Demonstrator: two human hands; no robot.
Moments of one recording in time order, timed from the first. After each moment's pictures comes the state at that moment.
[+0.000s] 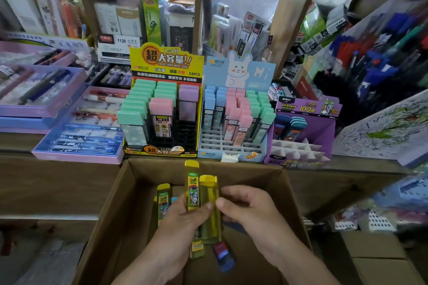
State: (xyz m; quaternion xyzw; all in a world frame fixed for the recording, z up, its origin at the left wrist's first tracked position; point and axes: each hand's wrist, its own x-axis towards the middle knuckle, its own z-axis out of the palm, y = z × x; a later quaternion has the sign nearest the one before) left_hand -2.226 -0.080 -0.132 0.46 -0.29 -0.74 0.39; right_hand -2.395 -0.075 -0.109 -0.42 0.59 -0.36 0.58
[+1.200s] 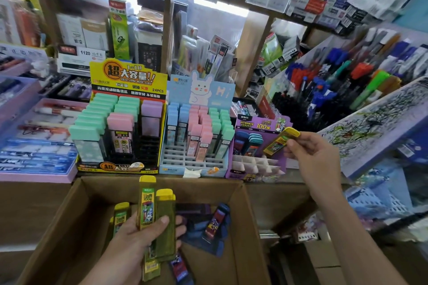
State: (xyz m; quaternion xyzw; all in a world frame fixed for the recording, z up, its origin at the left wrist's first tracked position) left_hand -2.228 -0.087 -0.143 0.42 -0.24 -0.76 0.43; right_hand -2.569 -0.129 -0.030 -0.49 0.64 -0.57 0.15
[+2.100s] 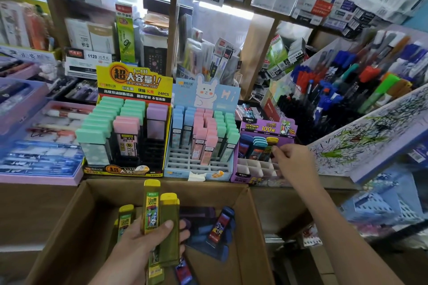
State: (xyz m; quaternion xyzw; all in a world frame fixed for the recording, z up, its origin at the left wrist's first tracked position) left_hand -2.227 -0.089 -0.139 0.45 -0.24 -0.76 0.41; right_hand -2.563 -0.167 -0.056 -0.55 0.77 -0.32 0.08
